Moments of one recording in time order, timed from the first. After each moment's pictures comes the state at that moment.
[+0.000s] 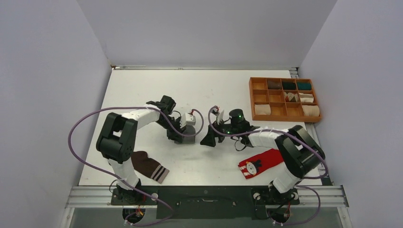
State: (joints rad) left arm -0.40 1.79 1.09 -0.72 0.63 0.90; right arm 0.56 1.68 0.71 0.36 -0.77 0.30
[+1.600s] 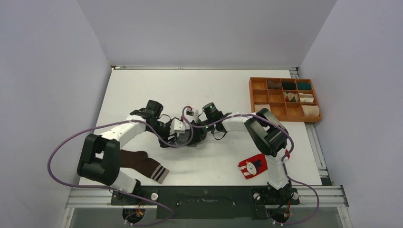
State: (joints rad) left arm -0.25 1.53 0.94 -0.73 0.77 1.11; right arm 0.72 2.03 1.12 0.05 -0.79 0.07
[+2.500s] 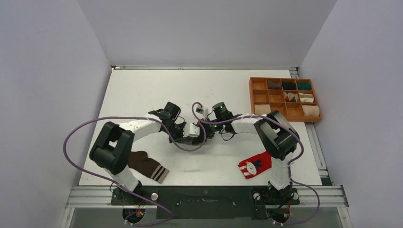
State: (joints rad) left arm -0.51 1.65 0.92 -0.50 0.45 1.01; right arm 0.63 1.99 1.07 0.08 -0.89 0.23
